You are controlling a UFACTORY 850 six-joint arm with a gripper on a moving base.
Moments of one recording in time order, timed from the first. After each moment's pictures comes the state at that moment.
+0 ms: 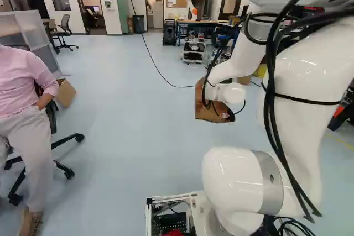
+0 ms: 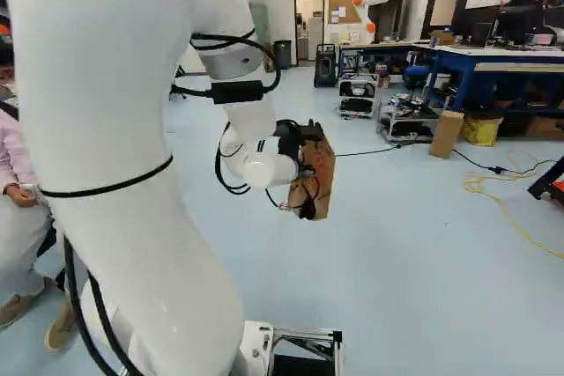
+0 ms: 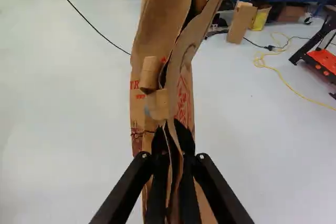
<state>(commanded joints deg) -14.5 -6.7 -23.3 1.0 42.4 0.0</state>
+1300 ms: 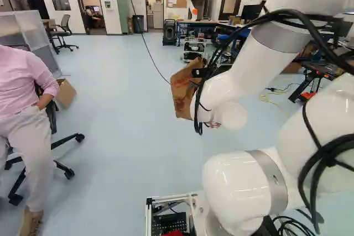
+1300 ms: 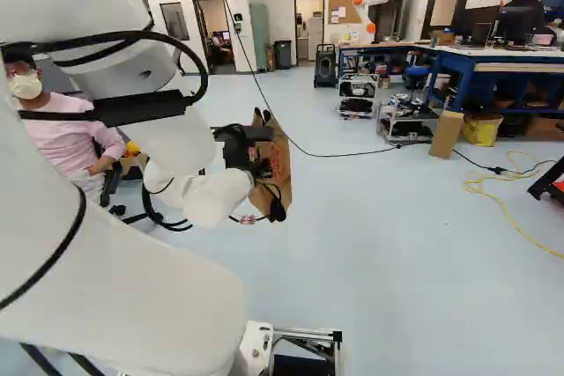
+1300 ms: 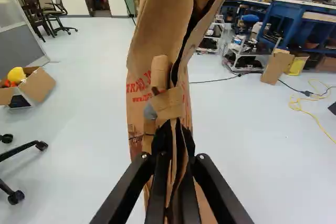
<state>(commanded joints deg) -0.9 14.6 -6.1 0.1 49.5 0.0</state>
